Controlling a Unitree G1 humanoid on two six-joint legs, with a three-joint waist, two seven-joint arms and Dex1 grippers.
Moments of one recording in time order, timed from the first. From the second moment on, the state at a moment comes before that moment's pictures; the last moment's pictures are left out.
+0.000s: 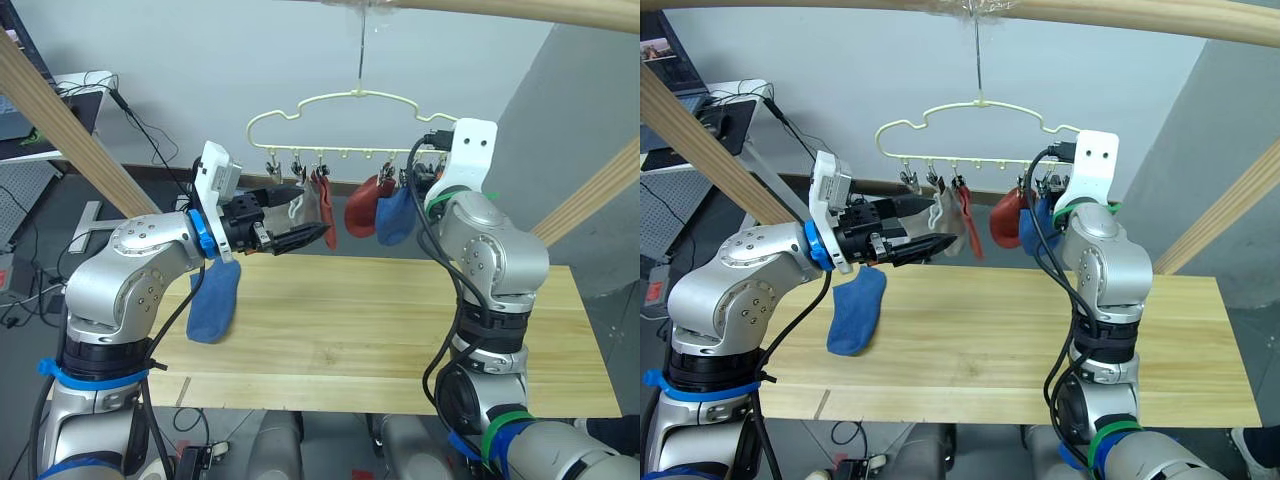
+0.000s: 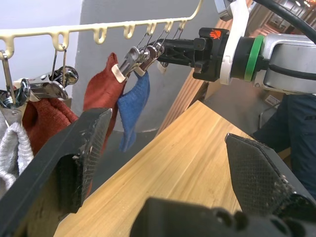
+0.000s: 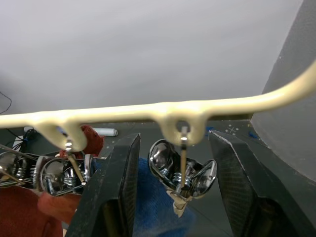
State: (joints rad) left arm -0.58 0.65 0.08 -0.29 -0.63 0.73 -0.84; right arm -0.85 0.07 -0.20 -0.27 0.03 1.12 -0.16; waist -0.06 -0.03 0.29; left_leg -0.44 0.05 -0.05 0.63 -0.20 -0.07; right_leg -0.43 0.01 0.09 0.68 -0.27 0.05
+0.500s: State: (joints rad) left arm -0.57 0.65 0.08 -0.29 -0.63 0.73 -0.82; right arm -0.86 0.08 -0.20 -0.26 0.03 1.12 -0.18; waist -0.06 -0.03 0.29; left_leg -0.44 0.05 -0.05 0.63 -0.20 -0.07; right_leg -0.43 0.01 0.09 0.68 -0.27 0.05
